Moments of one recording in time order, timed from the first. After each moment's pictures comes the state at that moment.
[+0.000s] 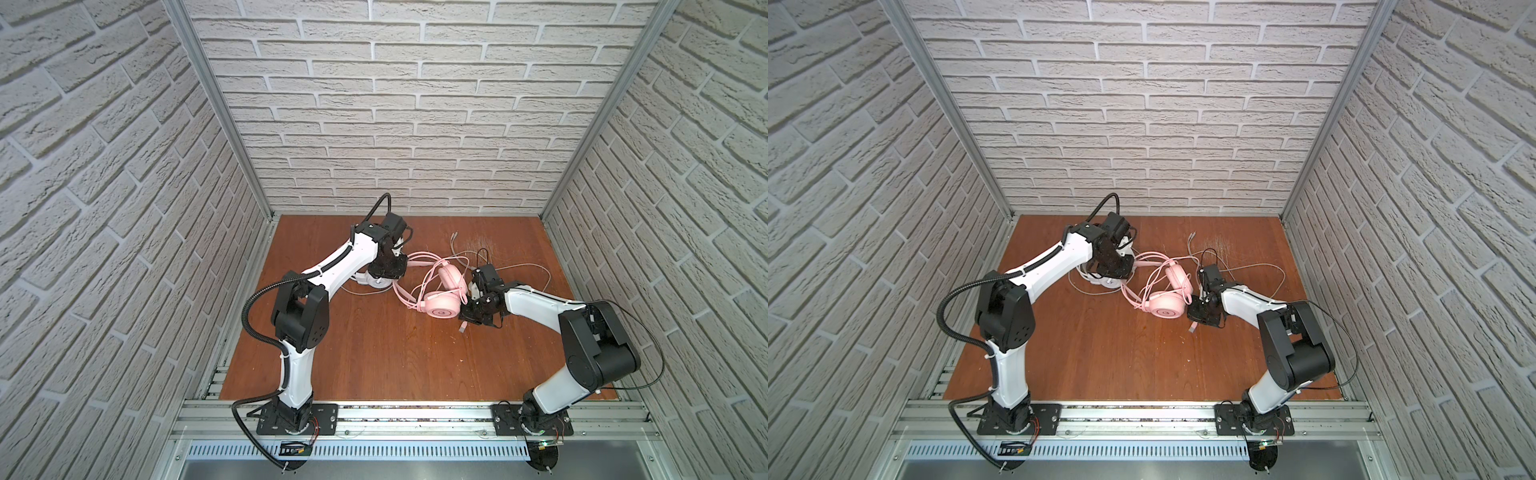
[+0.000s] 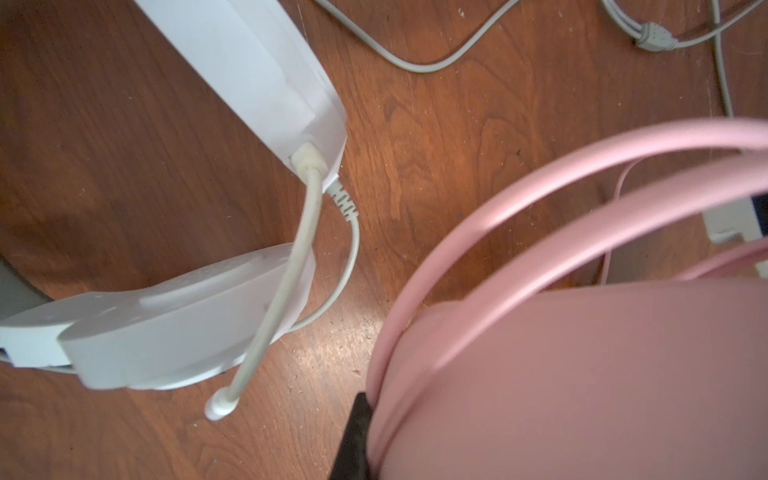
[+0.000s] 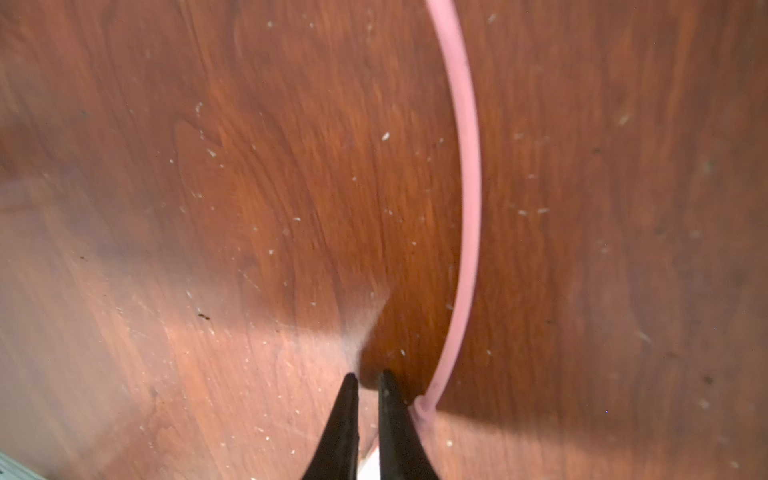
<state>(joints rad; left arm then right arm) -0.58 1.97 1.76 -1.04 0.17 -0.35 0.26 1.61 0.83 -0.54 -0.22 0.59</state>
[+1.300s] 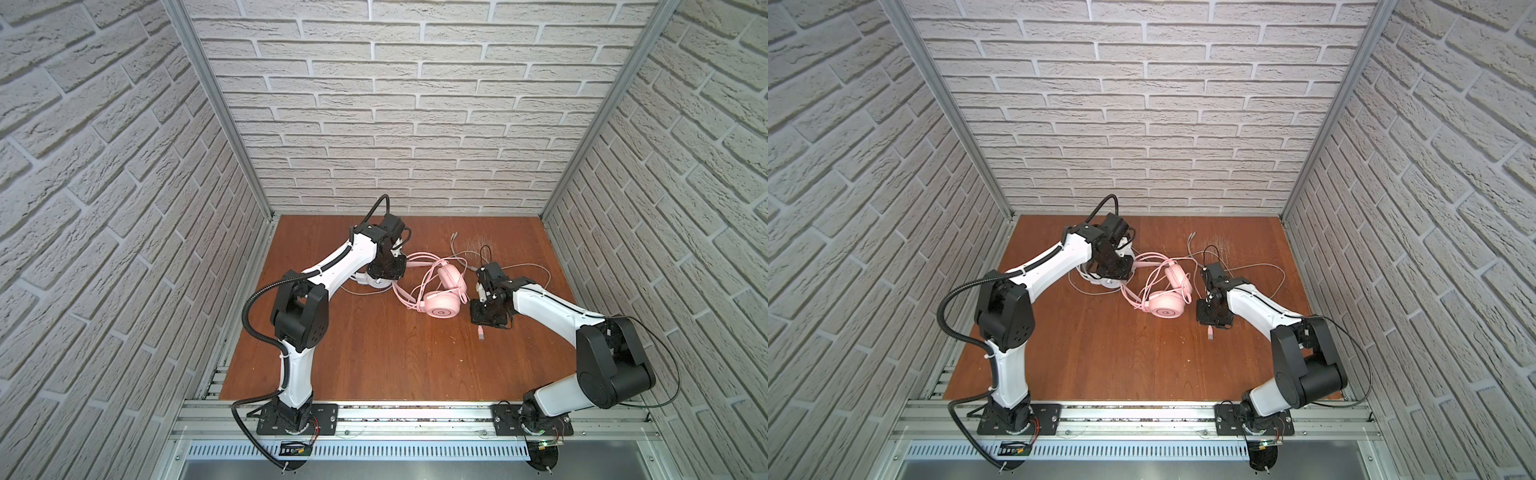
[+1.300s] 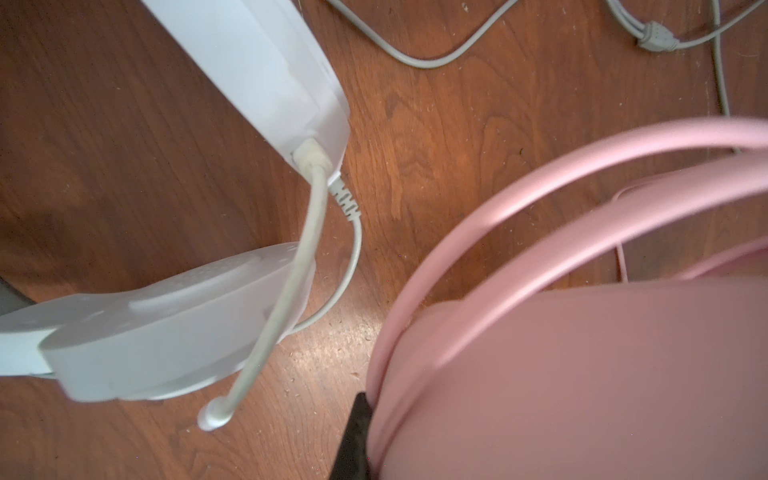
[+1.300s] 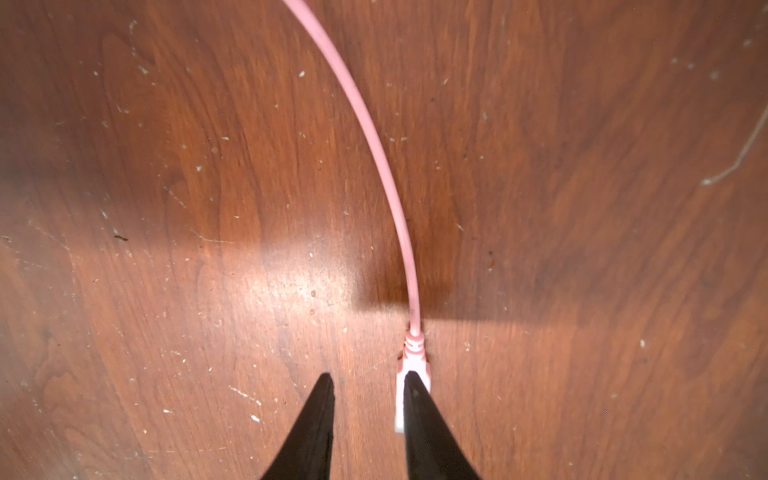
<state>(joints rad) -0.57 1.97 1.74 -1.03 0.19 -0.35 0.26 1.50 0.88 -0.79 -0.06 0.43</state>
